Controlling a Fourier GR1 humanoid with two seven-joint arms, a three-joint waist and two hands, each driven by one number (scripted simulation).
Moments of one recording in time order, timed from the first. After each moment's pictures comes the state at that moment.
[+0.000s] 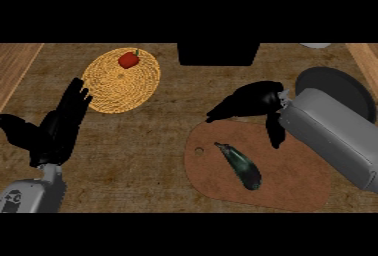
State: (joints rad) left arm -0.17 0.28 -0.04 -1.57 0.23 0.18 0.20; right arm -0.98 -0.55 0.86 -1.06 0.46 0.68 -0.48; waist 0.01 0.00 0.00
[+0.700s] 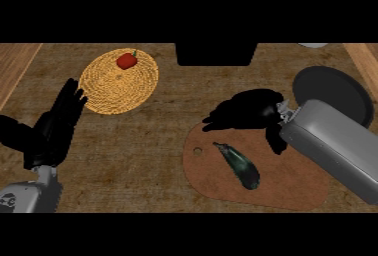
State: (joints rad) left arm -0.15 0.27 -0.01 -1.60 0.21 0.16 0.23; right arm -0.92 -0.57 0.82 -1.27 0.59 0.69 -0.41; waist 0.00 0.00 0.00
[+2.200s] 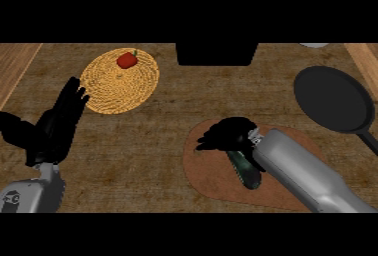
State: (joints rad) left arm -0.17 0.22 0.05 -1.59 0.16 0.11 0.24; right arm -0.73 -0.32 0.76 -1.08 0.97 0.64 -0.44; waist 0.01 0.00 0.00
